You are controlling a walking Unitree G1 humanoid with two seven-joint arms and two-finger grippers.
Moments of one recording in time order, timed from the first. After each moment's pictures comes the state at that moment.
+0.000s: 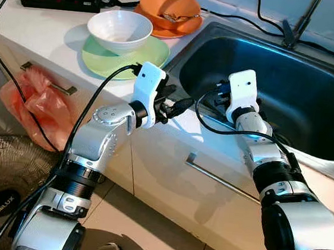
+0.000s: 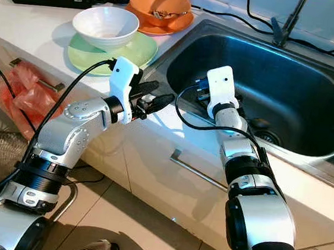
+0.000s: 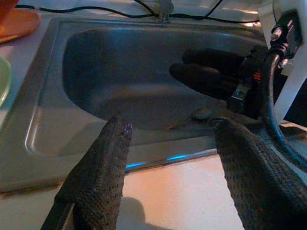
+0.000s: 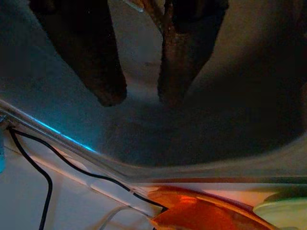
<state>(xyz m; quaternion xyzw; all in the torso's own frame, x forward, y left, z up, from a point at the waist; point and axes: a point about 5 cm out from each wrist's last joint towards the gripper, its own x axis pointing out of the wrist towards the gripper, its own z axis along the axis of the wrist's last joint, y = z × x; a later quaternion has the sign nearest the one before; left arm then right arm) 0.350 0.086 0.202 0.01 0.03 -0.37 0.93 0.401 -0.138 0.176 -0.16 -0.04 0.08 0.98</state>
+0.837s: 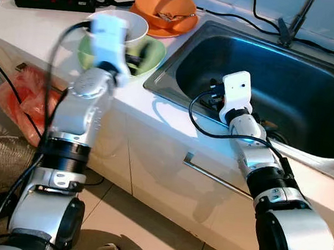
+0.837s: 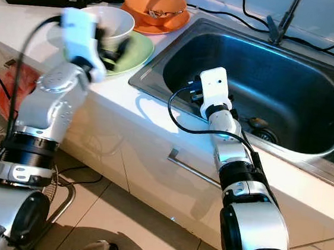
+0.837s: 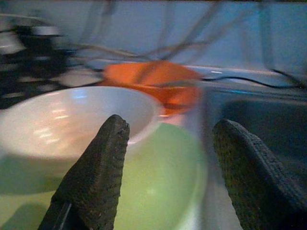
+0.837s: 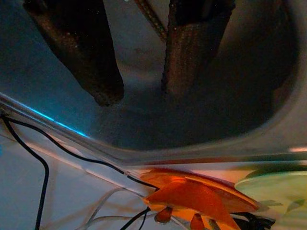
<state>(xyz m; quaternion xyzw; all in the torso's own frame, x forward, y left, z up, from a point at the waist) 0.381 0.155 0.255 0.00 -0.09 -0.07 0.99 0.394 -0.123 0.175 -0.14 -0.08 0.10 0.98</state>
